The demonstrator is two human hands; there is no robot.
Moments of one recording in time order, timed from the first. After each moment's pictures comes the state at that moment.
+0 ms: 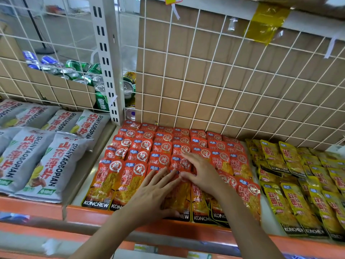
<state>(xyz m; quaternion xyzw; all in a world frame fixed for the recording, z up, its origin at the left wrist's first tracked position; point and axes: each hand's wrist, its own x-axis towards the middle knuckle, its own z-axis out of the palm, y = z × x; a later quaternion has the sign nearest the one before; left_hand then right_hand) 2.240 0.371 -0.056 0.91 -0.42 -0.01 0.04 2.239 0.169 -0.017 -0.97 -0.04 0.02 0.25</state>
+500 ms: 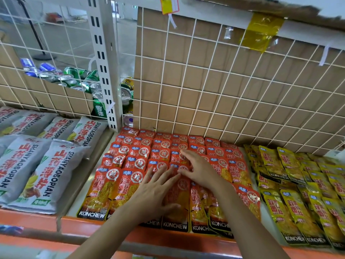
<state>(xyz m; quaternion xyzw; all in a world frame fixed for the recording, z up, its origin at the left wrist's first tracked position) 2.259 0.357 -0.038 0.91 -0.41 -0.01 0.08 2.270 0.161 -0.013 -0.97 -0.04 0.04 0.24</state>
